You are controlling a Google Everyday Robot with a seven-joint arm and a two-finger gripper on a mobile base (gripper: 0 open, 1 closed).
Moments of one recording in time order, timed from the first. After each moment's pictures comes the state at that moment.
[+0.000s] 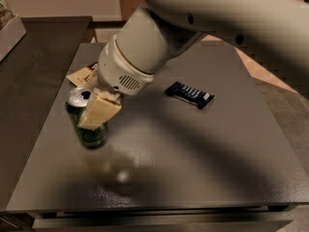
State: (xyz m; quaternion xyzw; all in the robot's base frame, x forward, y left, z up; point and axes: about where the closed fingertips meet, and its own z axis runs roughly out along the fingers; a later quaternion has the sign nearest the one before) arm 0.423 0.121 0.940 -0.72 0.60 0.23 0.27
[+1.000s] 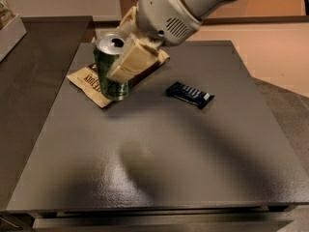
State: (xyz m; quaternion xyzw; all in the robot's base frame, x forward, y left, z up) arm 0.458 0.057 1.024 -0.71 0.59 0.19 0.34
